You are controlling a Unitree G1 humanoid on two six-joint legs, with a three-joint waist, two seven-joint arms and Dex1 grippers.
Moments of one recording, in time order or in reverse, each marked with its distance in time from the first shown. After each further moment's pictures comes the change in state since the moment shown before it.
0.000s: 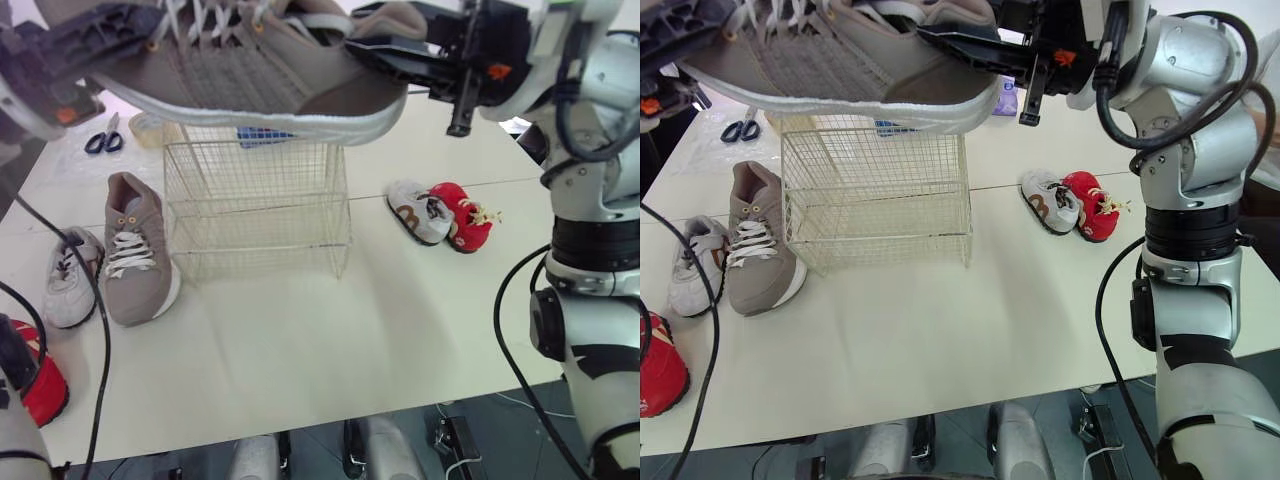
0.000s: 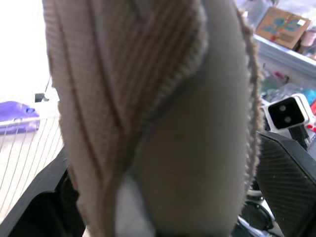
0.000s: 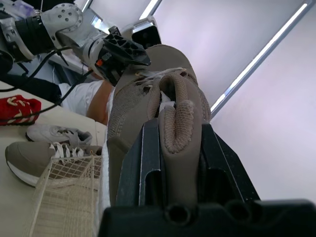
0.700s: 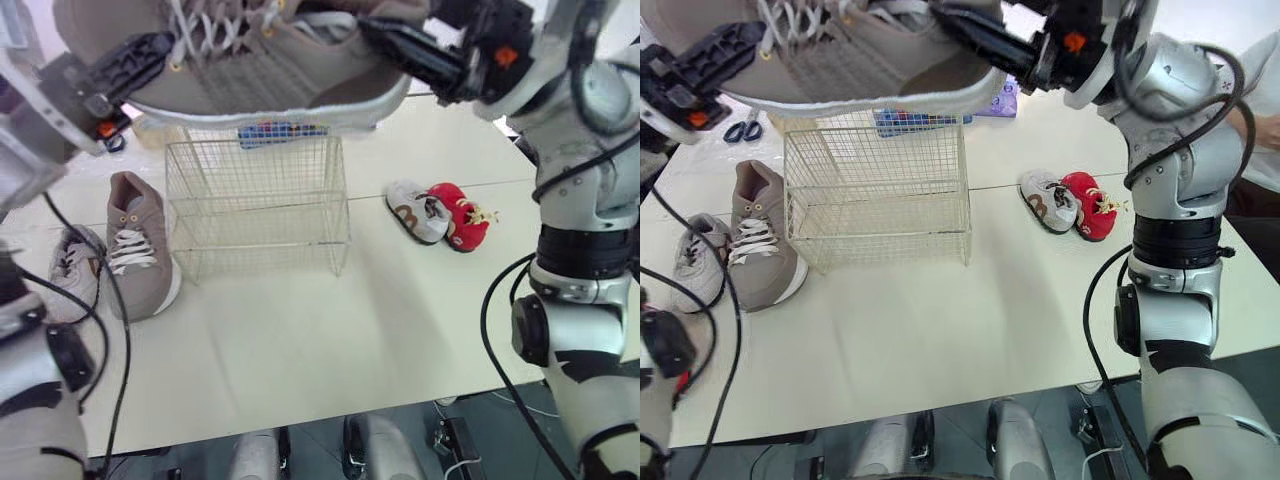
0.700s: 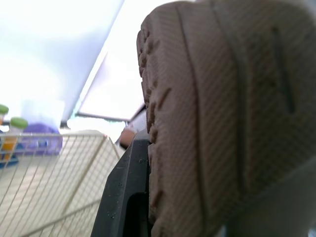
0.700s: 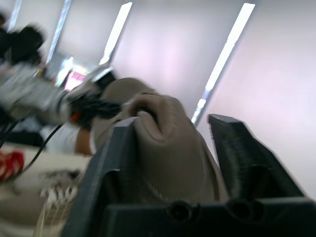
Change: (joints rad) left arm 0.132 -0.362 0.169 -0.213 0.077 -0.192 0.278; right arm 0.139 0.130 -0.228 -0.014 0.231 0.275 -0.371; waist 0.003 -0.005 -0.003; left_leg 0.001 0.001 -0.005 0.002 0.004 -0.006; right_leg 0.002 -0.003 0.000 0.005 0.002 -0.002
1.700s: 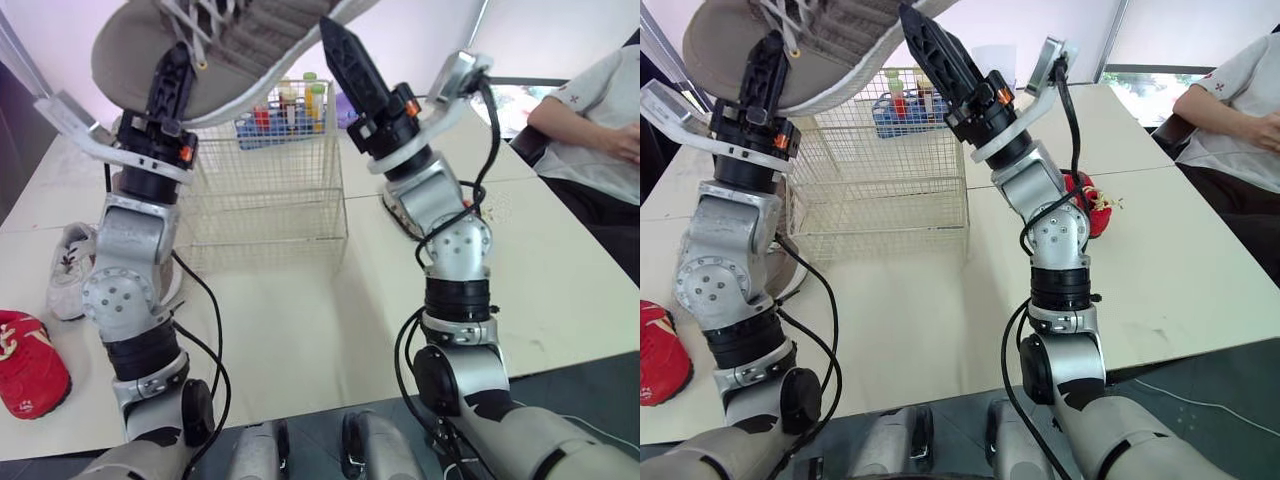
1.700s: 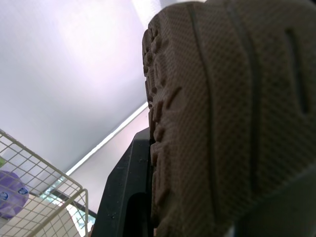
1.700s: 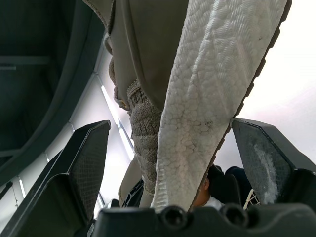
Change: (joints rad) left arm 0.224 -0.495 -0.120 -0.313 0.013 -0.522 0.280; right arm 0.085 0.475 0.064 0.068 0.249 -0.012 -0.213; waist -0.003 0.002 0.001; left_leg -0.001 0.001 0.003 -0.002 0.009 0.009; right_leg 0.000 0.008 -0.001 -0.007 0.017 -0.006
